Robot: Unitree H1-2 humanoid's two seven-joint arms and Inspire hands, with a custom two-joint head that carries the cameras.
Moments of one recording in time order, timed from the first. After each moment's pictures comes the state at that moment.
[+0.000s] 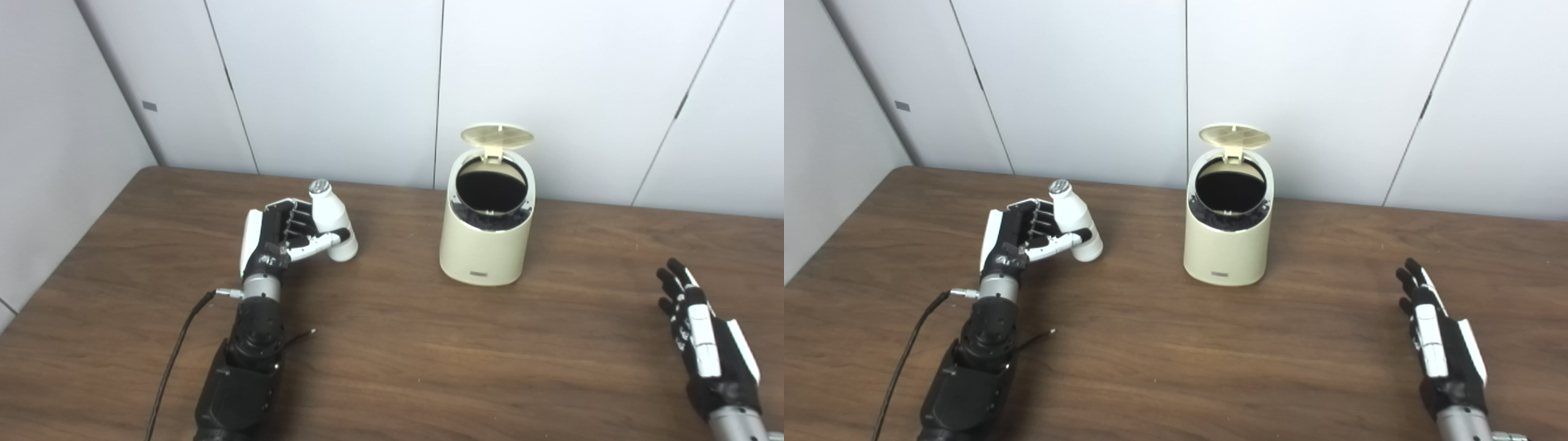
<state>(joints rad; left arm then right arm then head) -0.33 0.16 0.11 0.17 0.27 0.15 0.20 -0.06 -0.21 -0.13 -0.04 0.05 0.05 0.09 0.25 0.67</state>
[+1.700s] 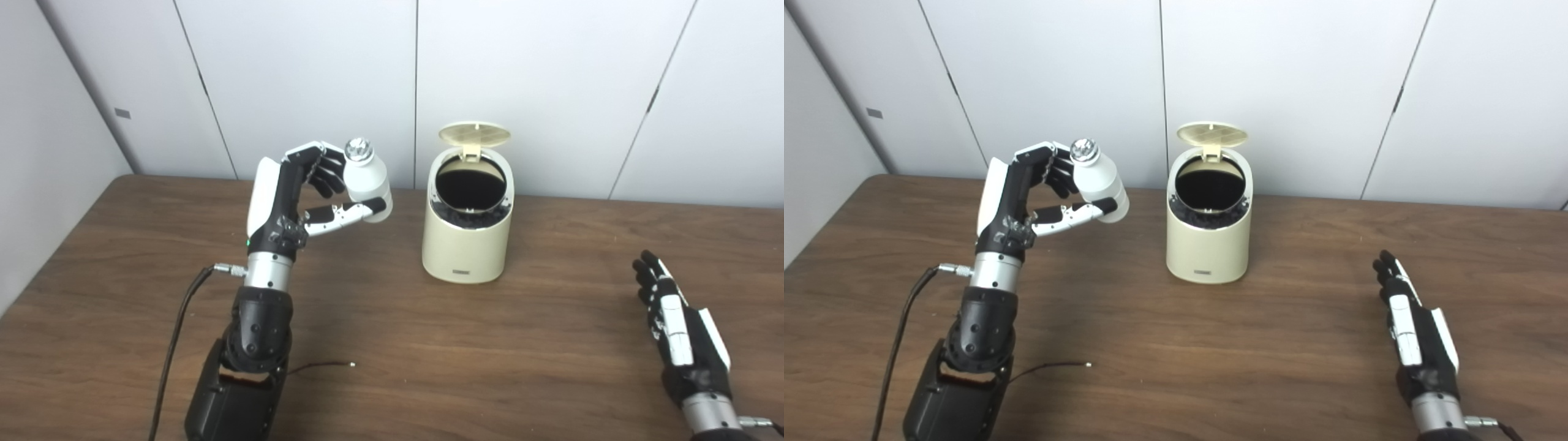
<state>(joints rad) -0.33 0.15 -0.05 -0.19 0.39 0.06 0.15 -0.06 -0.19 -0.11 -0.04 0.04 0.03 0.06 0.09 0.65</state>
